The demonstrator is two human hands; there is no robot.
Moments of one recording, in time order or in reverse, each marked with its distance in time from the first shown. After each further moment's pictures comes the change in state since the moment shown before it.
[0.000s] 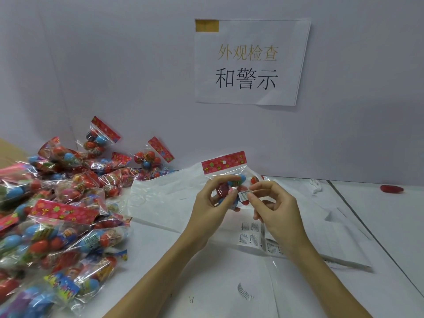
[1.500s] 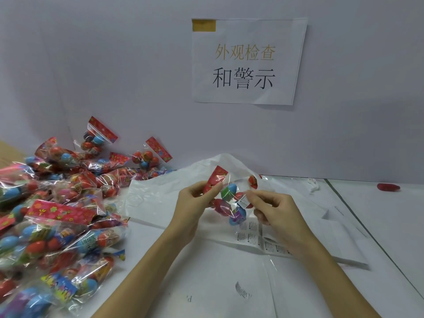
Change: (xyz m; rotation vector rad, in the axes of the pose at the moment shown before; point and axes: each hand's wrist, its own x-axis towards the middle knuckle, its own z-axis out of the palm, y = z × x) left_hand 0.011 -0.002 -0.027 0.020 0.136 -0.261; right_hand 0.000 -0.009 -0.014 0.121 -0.177 0.203
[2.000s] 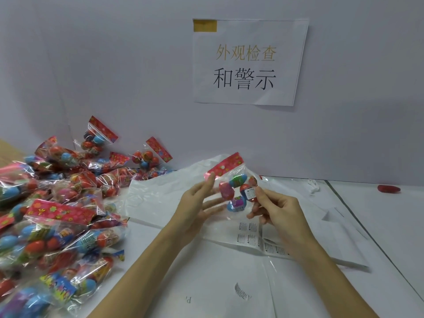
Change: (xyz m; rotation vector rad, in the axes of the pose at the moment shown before) left_hand -0.001 0.008 0.000 -0.245 -0.120 -0.217; right_hand 0.003 0.006 0.001 0.141 0.082 0.000
